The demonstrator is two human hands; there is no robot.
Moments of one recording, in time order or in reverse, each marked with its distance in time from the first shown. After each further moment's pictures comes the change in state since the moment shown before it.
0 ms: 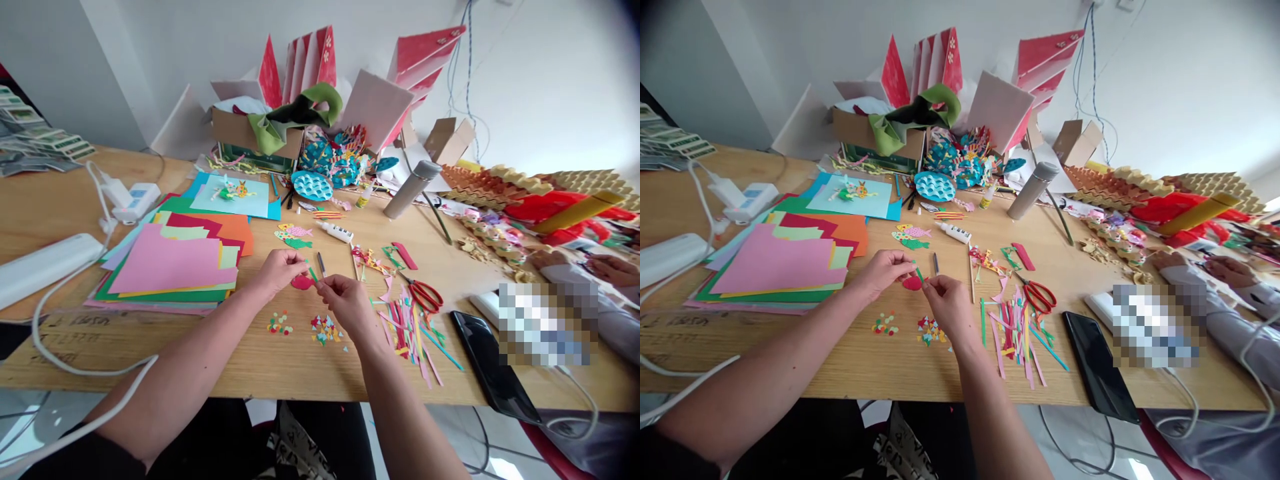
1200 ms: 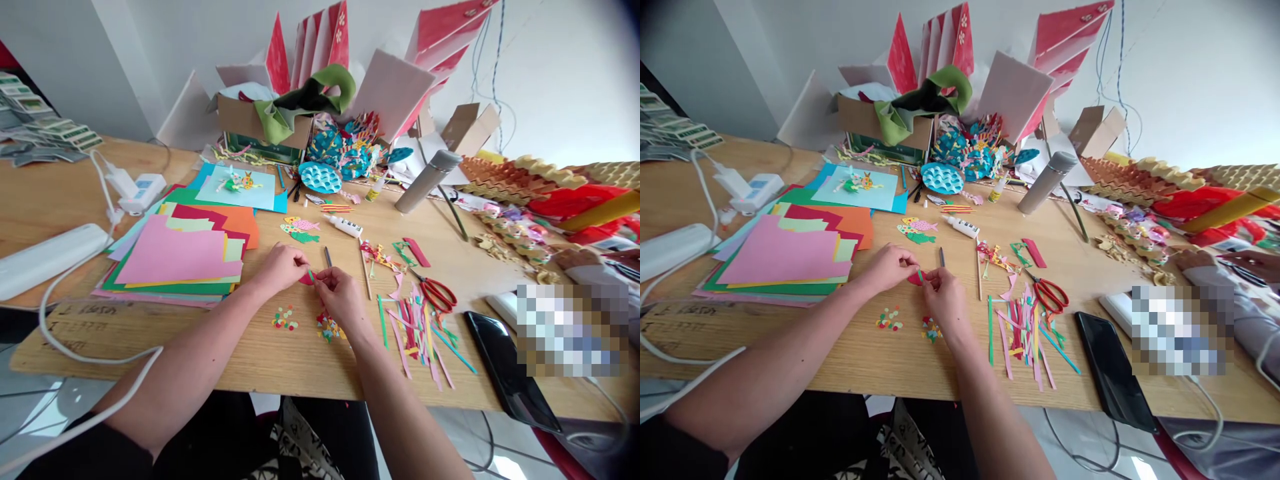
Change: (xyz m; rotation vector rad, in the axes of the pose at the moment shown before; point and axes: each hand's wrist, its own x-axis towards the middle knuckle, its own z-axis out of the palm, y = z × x) left_hand 0.009 -0.014 -0.011 0.738 -0.002 0.200; right_hand 0.011 0.020 0.021 -0.139 0.005 -0.005
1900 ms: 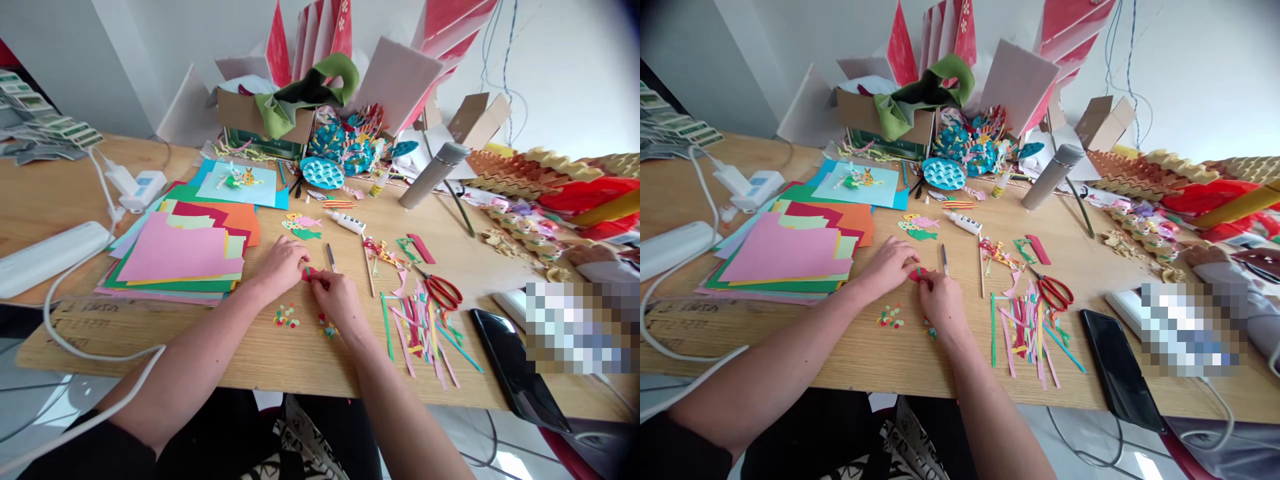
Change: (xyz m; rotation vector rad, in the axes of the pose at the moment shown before) left_hand -0.006 0.007 -0.004 0.347 -0.026 0.159; right_hand -0.004 -0.007 0.006 -0.406 -0.030 -0.123
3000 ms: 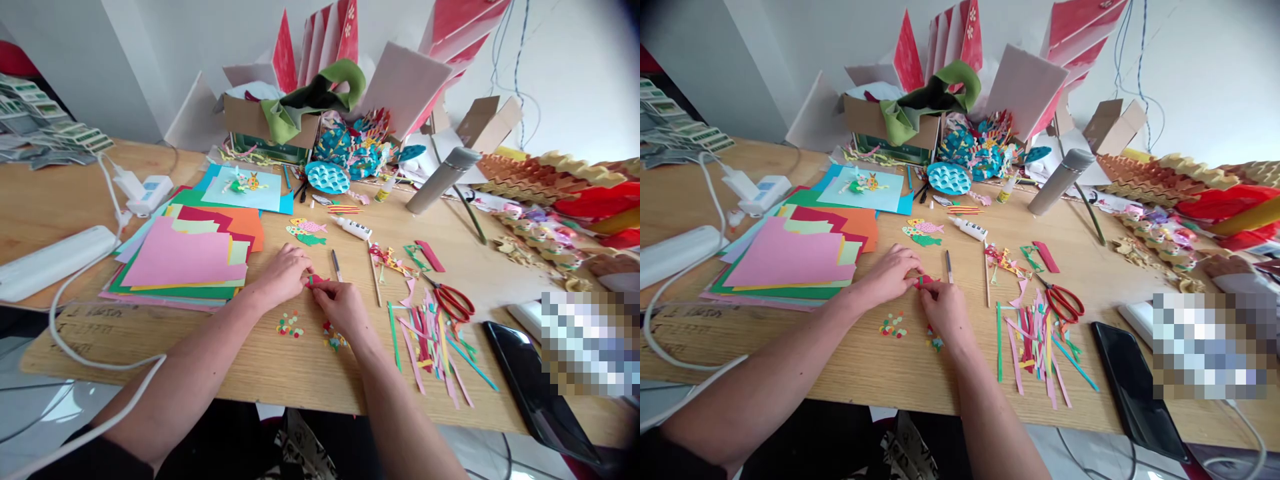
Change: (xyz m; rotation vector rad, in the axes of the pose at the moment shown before) left_hand -0.004 -0.006 -0.004 0.020 -0.089 0.077; right_hand 0.004 0.004 -0.002 0.179 -0.099 0.013
